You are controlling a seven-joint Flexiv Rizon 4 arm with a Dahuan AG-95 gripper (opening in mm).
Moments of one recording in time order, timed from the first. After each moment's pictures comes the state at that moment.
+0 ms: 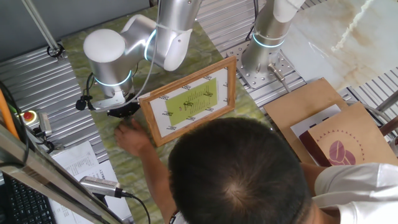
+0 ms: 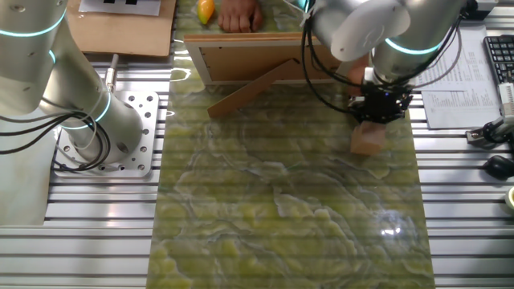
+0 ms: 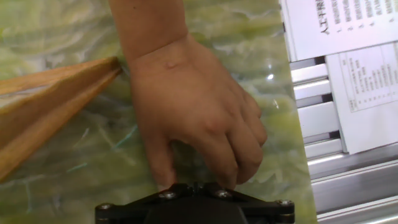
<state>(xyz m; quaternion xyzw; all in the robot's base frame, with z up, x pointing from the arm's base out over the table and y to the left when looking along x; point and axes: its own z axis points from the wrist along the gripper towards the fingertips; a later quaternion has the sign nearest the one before) 0.619 0.001 0.028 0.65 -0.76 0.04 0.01</state>
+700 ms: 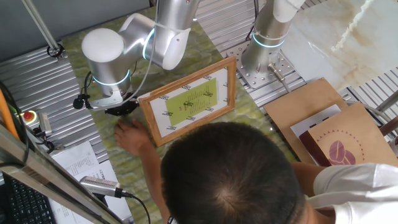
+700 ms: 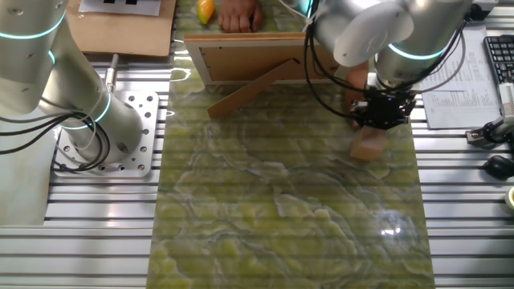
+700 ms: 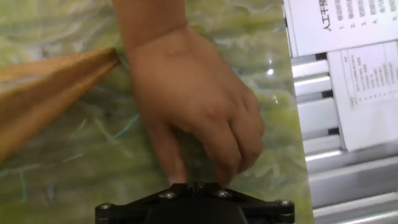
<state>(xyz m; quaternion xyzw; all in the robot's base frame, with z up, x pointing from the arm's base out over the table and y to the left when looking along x) 0.621 -0.011 0.032 0.63 -0.77 0.06 0.02</state>
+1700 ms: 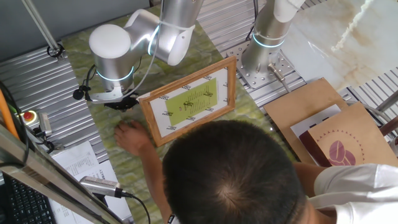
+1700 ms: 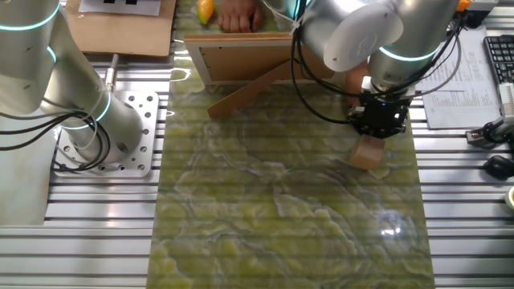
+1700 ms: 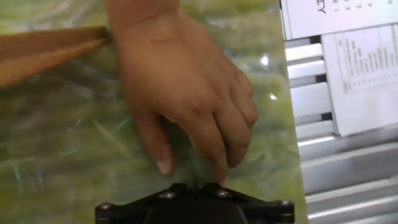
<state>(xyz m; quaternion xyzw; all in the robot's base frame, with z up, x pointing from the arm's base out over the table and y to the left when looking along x) 0.616 -0.029 0.033 0.58 -0.81 0.08 0.01</state>
